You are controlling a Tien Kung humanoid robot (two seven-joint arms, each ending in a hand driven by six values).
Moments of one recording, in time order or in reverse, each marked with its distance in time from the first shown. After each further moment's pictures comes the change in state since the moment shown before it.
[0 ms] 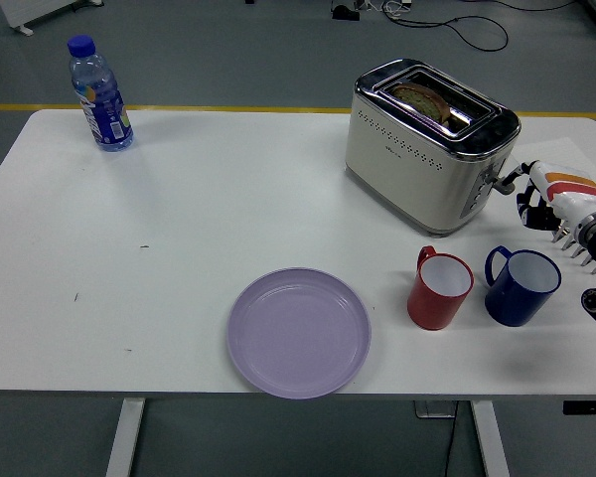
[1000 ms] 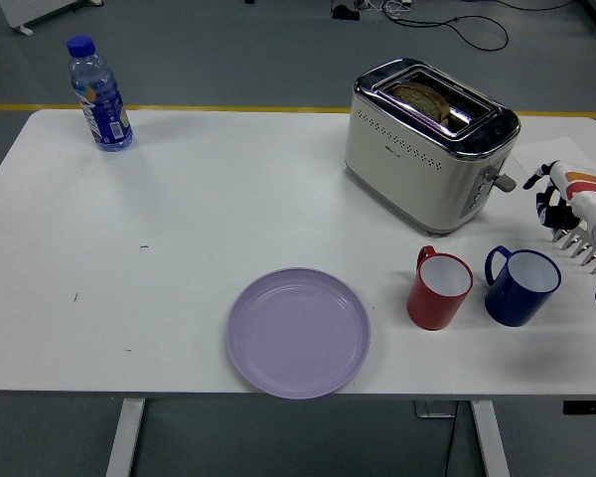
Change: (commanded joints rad) left arm 0.000 0.000 0.000 0.000 0.002 -0.001 0.001; right arm -0.022 -0.031 0.096 -0.009 -0.030 0.014 -0.021
